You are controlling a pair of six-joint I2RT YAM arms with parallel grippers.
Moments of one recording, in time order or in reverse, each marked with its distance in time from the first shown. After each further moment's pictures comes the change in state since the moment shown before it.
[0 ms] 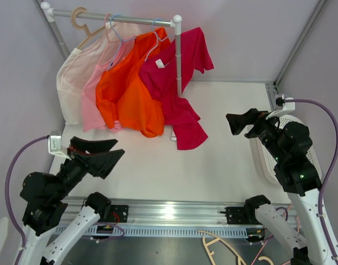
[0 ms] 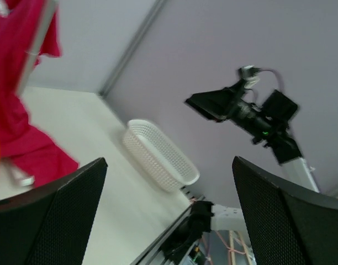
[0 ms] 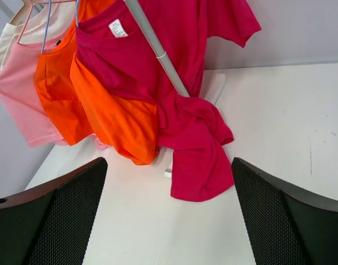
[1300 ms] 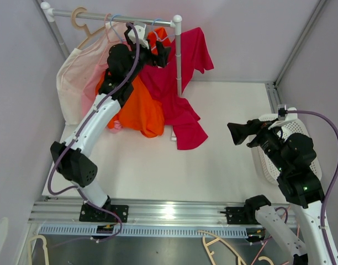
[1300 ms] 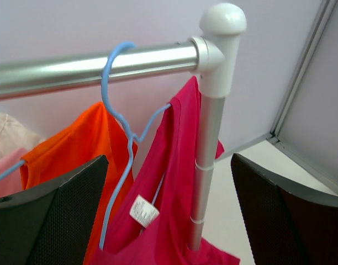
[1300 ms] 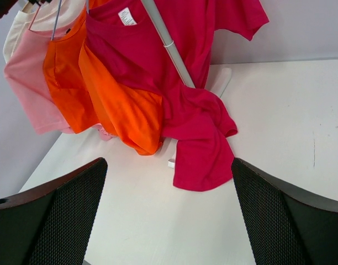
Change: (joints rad) left arm 0.108 1.423 0.884 0.392 -0.126 0.725; right arm 0.000 -0.107 -0.058 -0.037 -0.031 -0.006
